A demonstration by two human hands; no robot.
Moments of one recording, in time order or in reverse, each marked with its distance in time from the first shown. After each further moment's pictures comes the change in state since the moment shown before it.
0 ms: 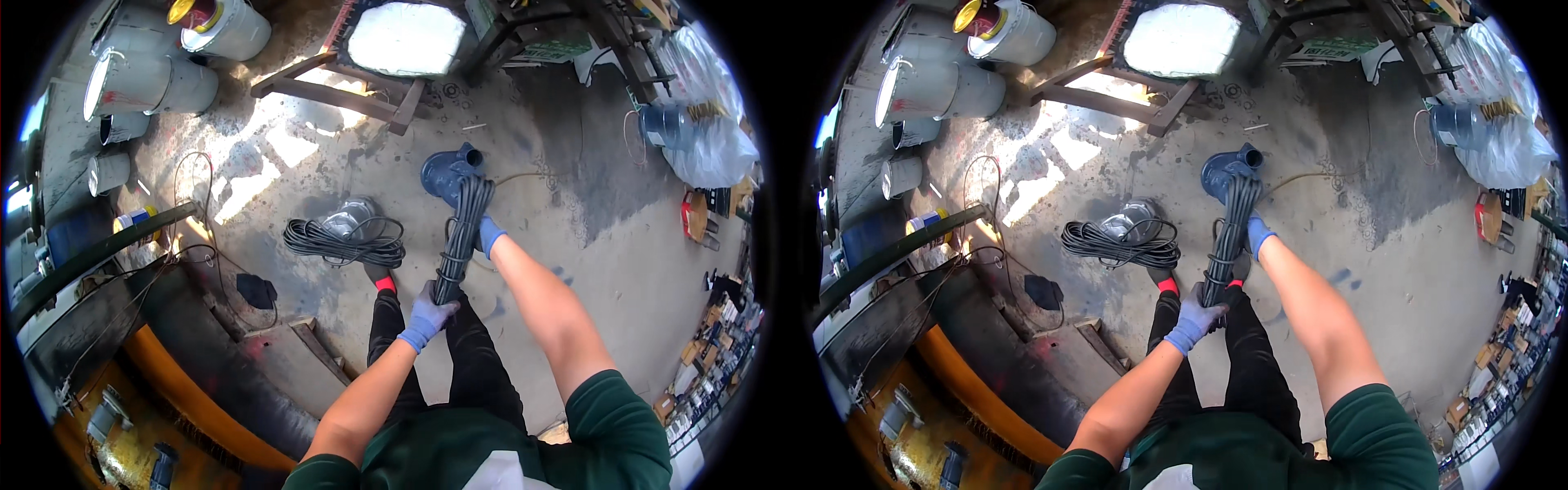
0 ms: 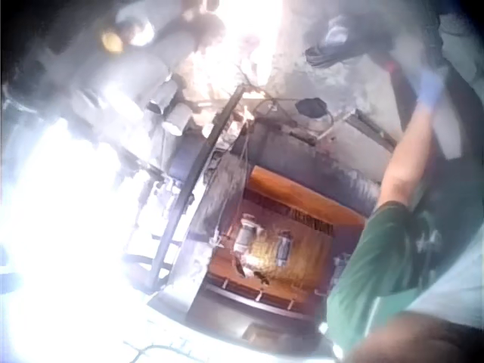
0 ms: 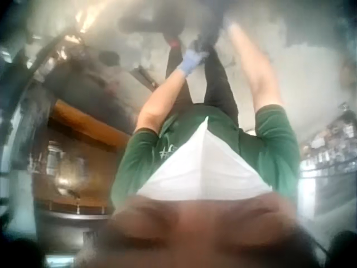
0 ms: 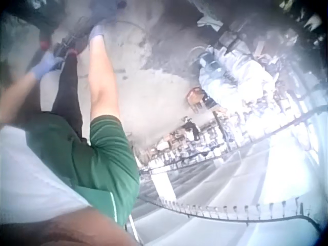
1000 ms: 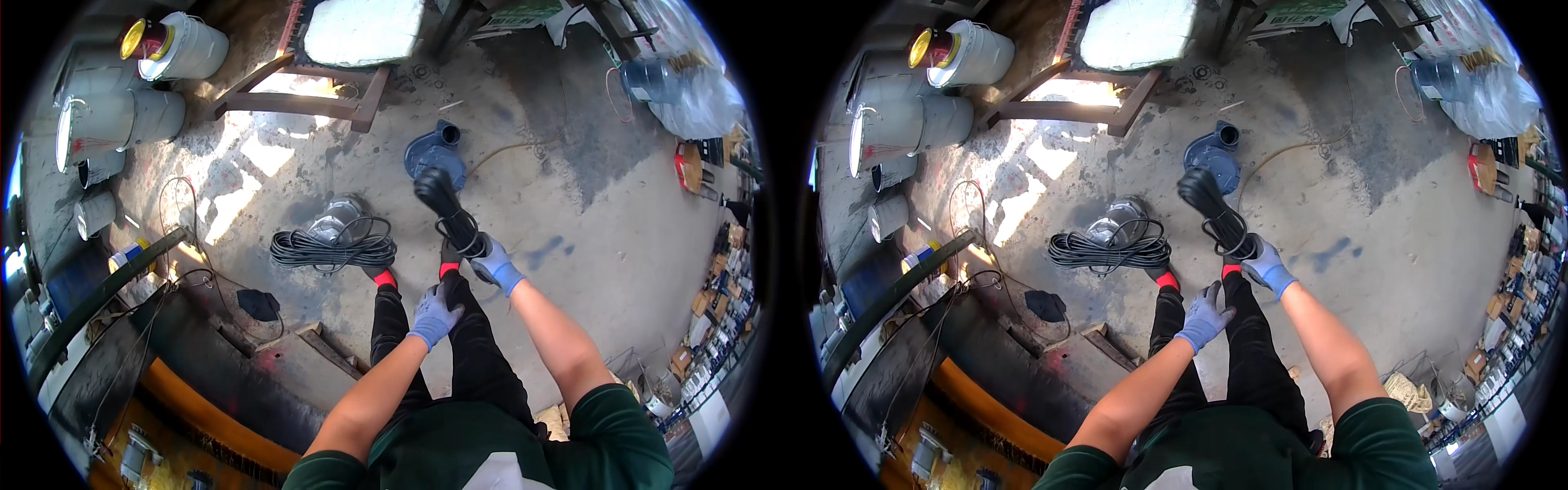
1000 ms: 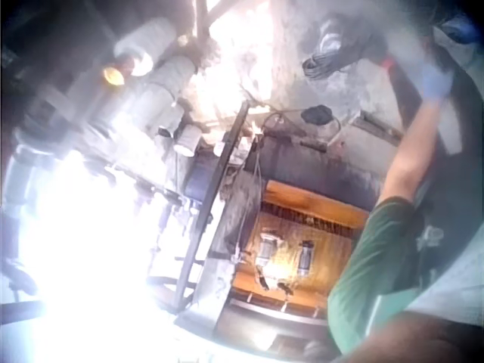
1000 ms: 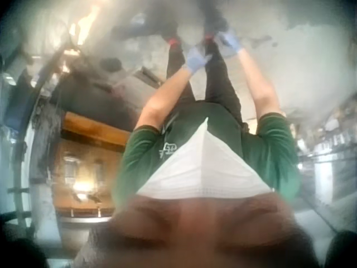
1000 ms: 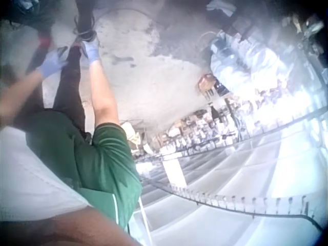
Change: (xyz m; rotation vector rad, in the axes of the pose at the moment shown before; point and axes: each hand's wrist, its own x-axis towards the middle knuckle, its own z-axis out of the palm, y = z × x) left_hand 0.008 -0.044 0.026 0.626 -0.133 0.146; right_hand -0.093 0.074 -0.067 -0.577 0.154 -0.378
